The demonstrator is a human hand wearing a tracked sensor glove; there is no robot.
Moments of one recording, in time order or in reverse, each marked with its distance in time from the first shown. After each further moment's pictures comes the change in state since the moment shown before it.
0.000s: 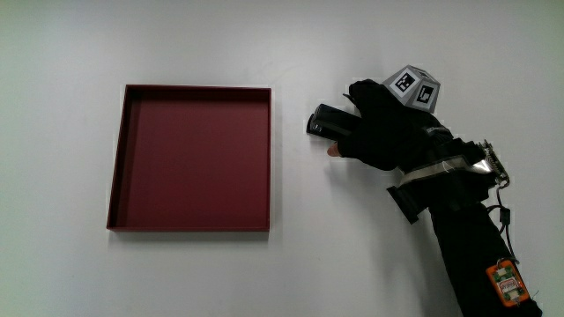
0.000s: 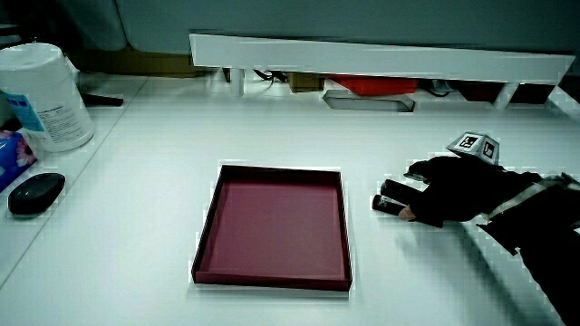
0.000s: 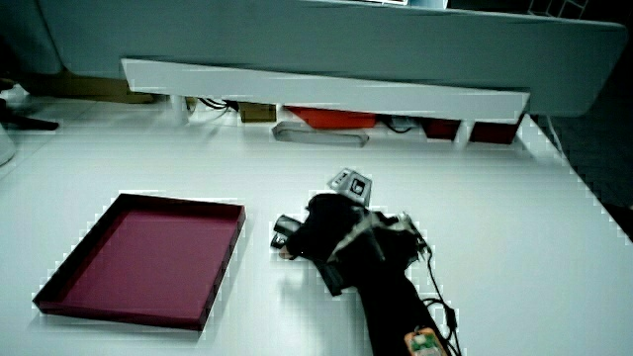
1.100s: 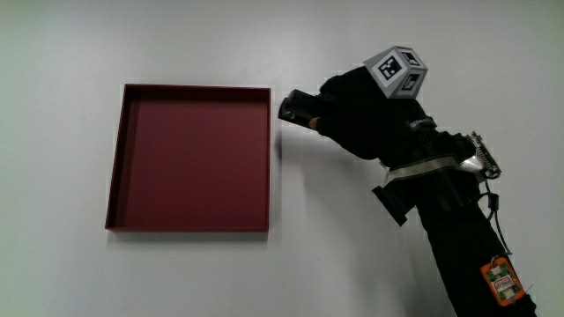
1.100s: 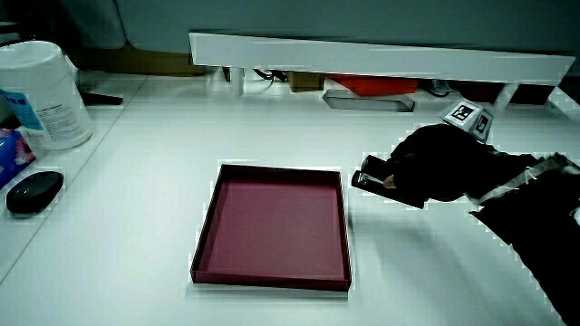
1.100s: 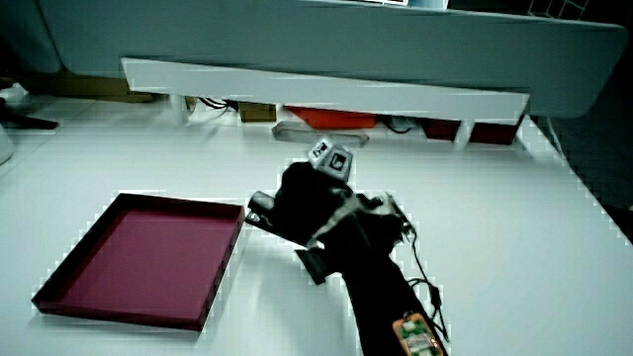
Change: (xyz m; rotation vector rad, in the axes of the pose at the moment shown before) arm -0.067 -0.030 0.022 0.241 -0.023 0.263
